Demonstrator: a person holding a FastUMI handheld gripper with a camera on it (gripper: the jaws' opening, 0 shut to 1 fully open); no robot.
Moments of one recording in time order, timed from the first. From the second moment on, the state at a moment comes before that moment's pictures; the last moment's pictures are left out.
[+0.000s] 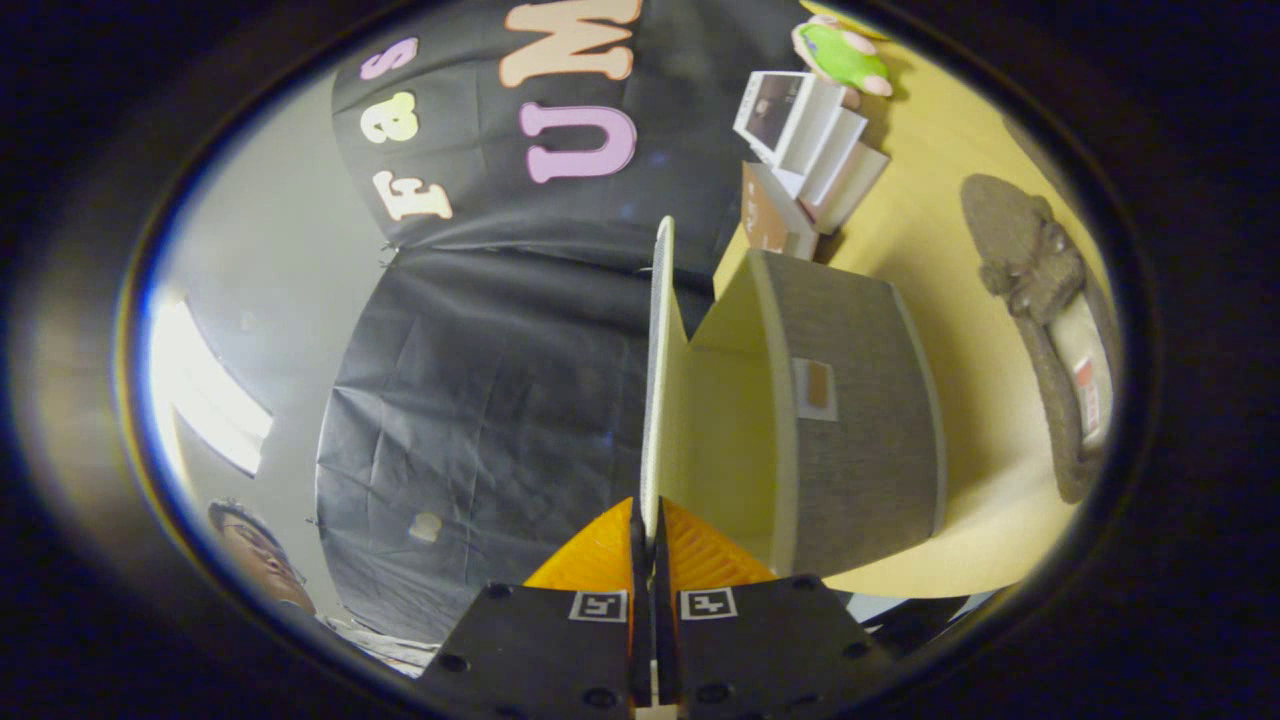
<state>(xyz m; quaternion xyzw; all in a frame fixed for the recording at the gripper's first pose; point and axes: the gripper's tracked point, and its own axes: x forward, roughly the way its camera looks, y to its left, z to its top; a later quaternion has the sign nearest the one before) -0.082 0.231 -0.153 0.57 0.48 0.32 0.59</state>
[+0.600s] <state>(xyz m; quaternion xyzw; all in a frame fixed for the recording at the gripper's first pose) -0.069 0.330 -0.065 0.51 0.44 0.41 0.62</state>
